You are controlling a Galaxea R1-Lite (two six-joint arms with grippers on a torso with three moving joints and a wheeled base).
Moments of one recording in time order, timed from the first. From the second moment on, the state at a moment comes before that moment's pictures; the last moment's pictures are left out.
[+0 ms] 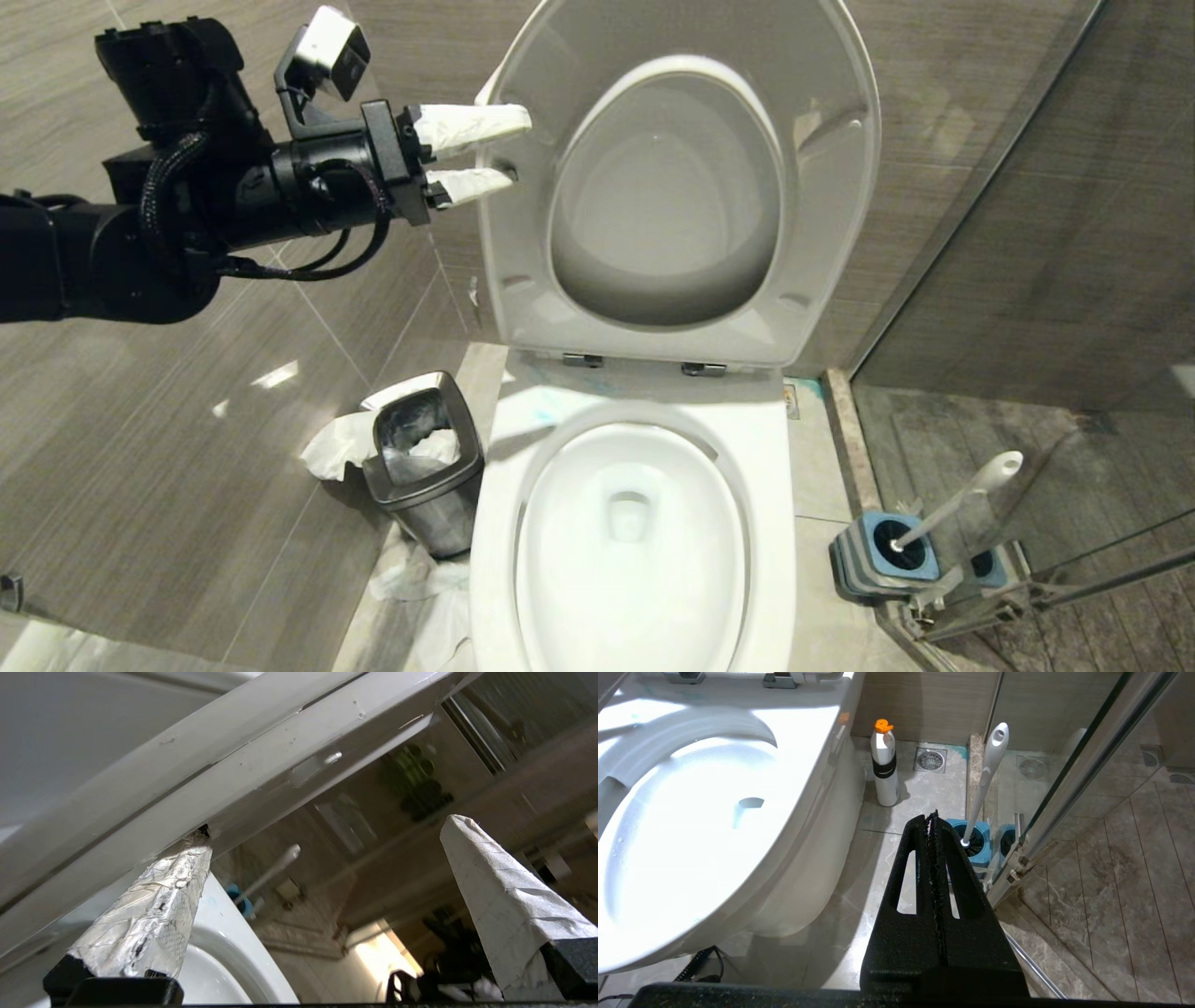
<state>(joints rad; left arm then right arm) -0.23 1.85 -1.54 -0.54 -0.97 -0.62 0.01 0.00 0.00 0.00 -0.02 0.08</state>
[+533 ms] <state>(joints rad) -0.24 1.92 -1.64 -0.54 -0.81 -0.63 0.01 0.00 0.00 0.00 -0.02 0.08</state>
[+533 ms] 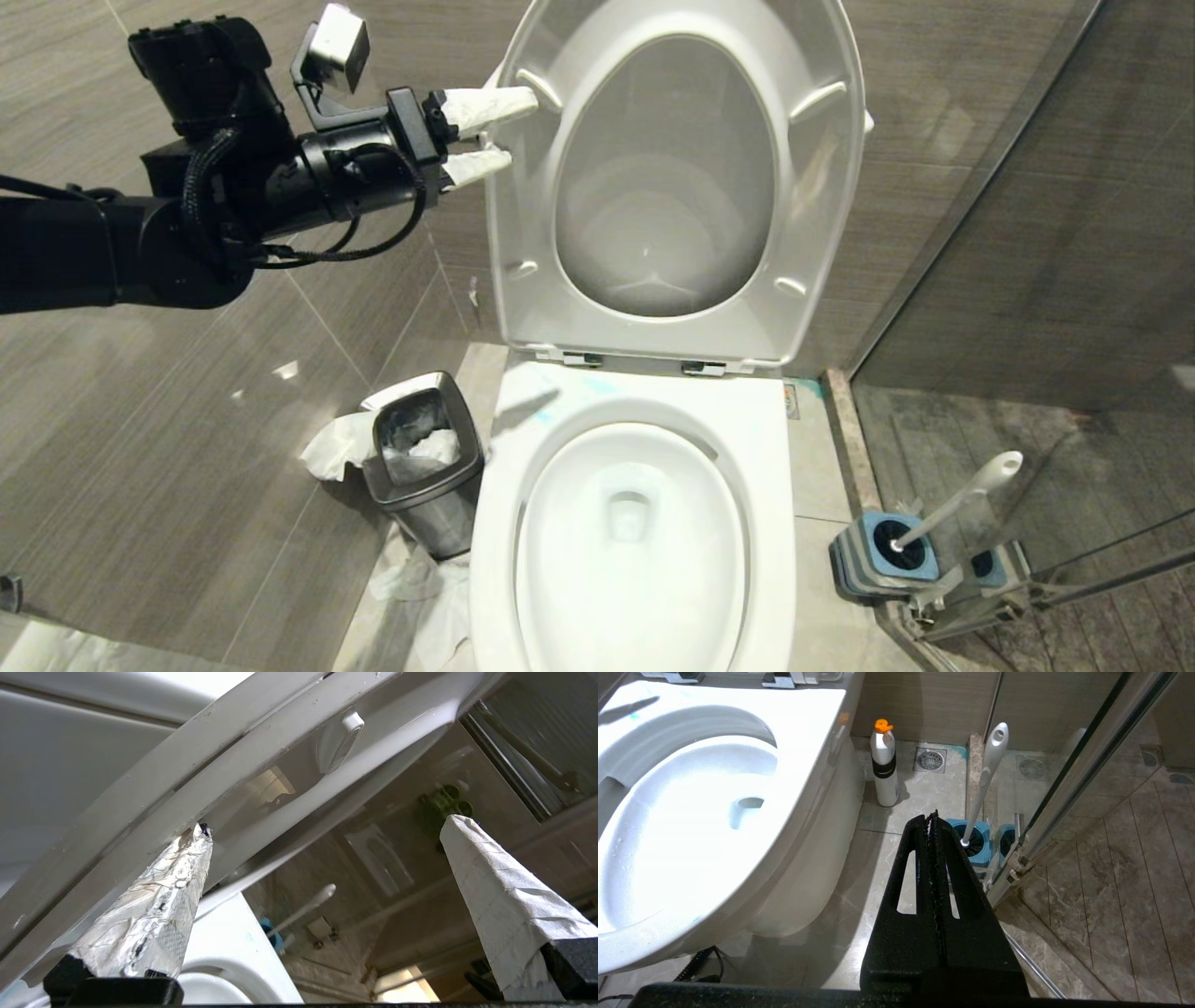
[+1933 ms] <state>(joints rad) -0.36 2.11 -1.87 -0.53 -0.48 -0.48 0.01 0.00 0.00 0.00 -0.02 0.08</state>
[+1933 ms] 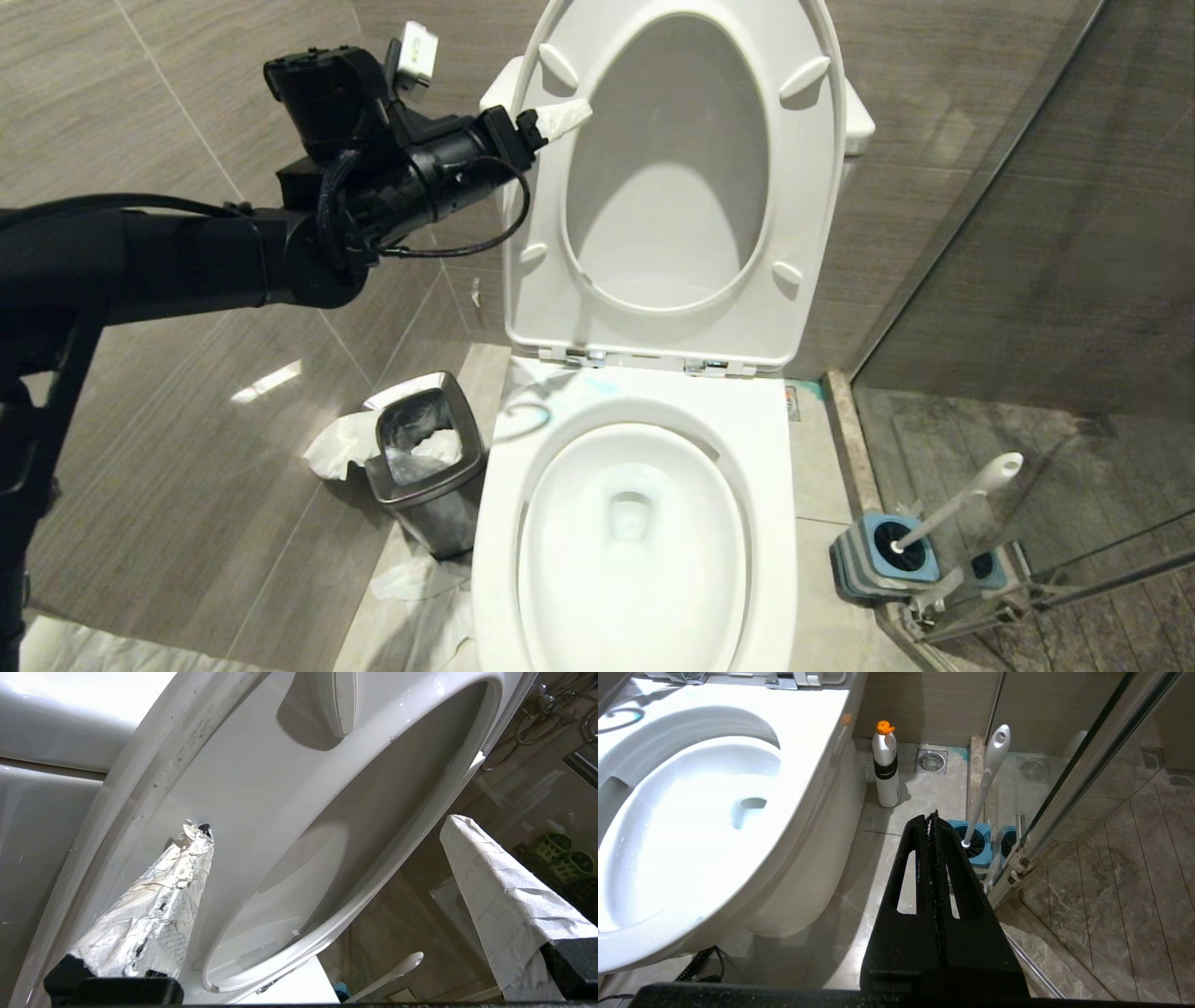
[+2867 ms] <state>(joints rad) -0.31 1.88 -1.83 -0.36 -0.49 -1.00 0.01 0.00 0.00 0.00 -0.02 0.08</state>
